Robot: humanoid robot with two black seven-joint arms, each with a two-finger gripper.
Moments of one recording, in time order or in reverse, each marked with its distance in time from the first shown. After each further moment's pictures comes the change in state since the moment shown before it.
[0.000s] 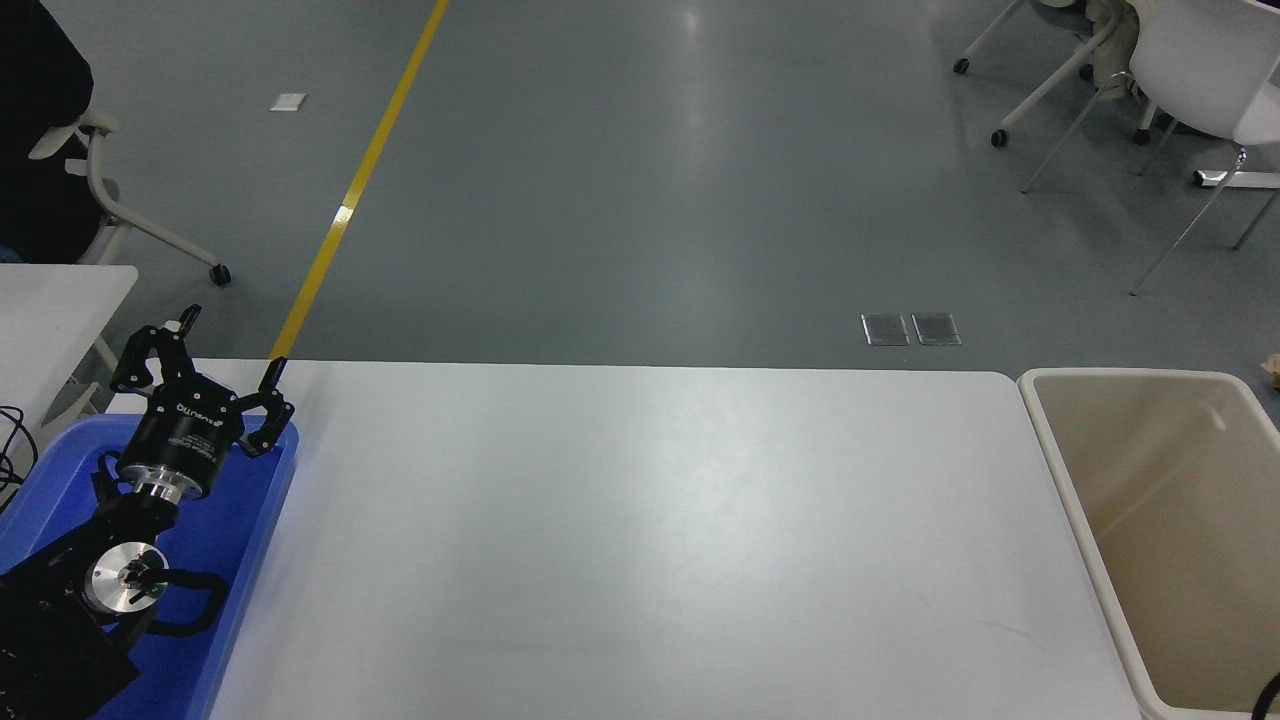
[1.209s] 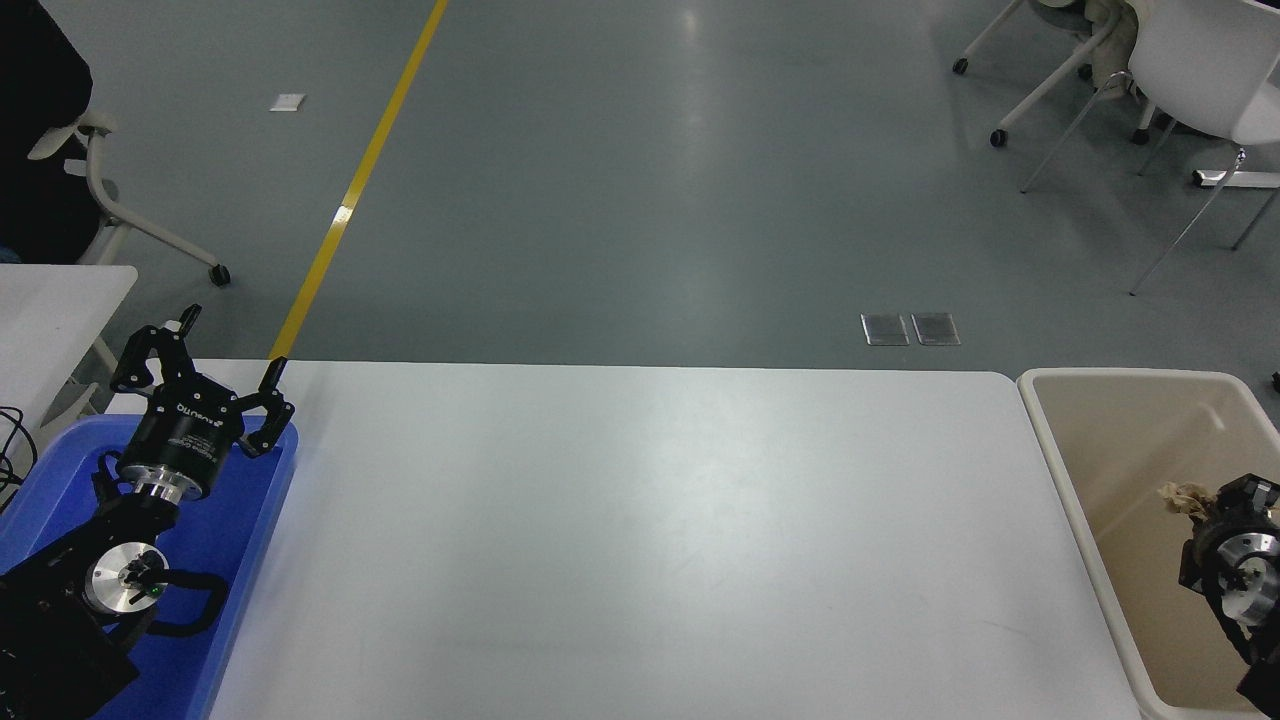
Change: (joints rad) left arm 0.000 0.000 0.000 0.000 0.000 0.000 0.000; right arm -0.193 0.134 0.042 0.001 -0.004 0.005 0.024
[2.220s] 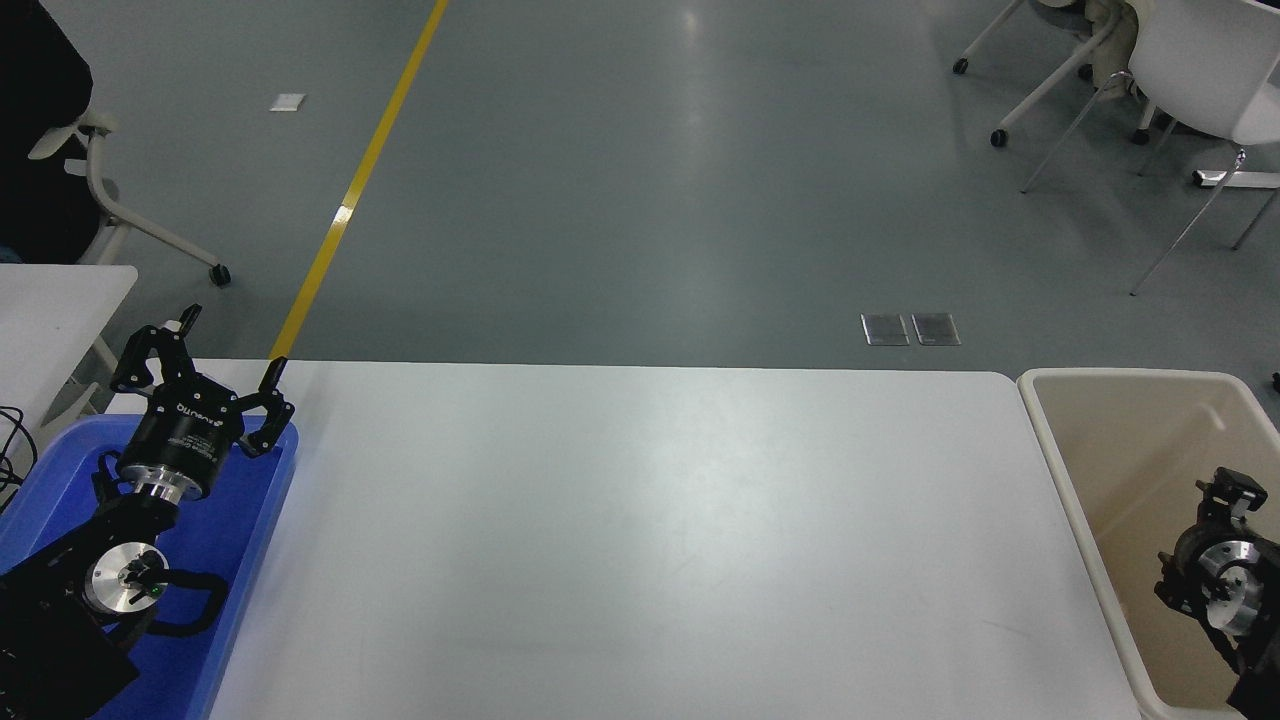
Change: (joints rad) left arm 0.000 0.000 0.000 0.000 0.000 0.000 0.000; right arm -0.003 0.015 -0.036 0.013 -0.049 0.002 -0.001
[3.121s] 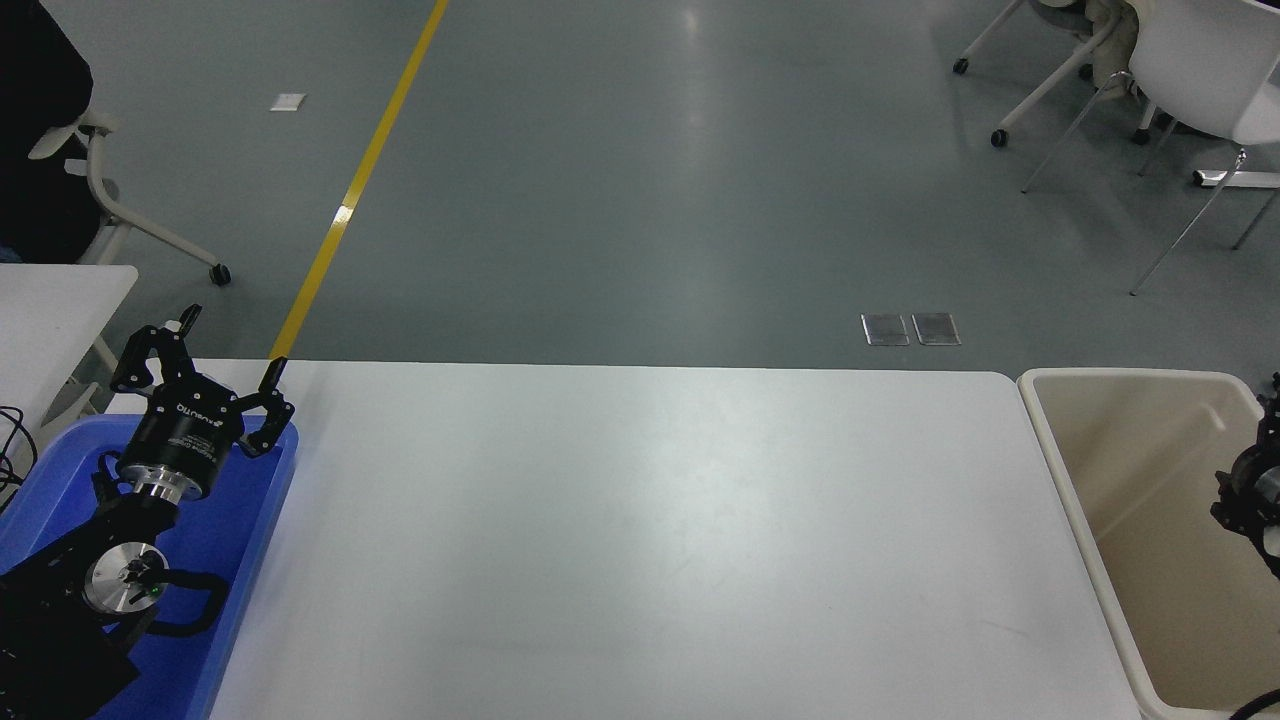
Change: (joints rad) left arm 0.000 0.000 0.000 0.000 0.000 0.000 0.000; right arm 0.157 -0.114 -0.026 -0.002 -0.019 0.015 0.000
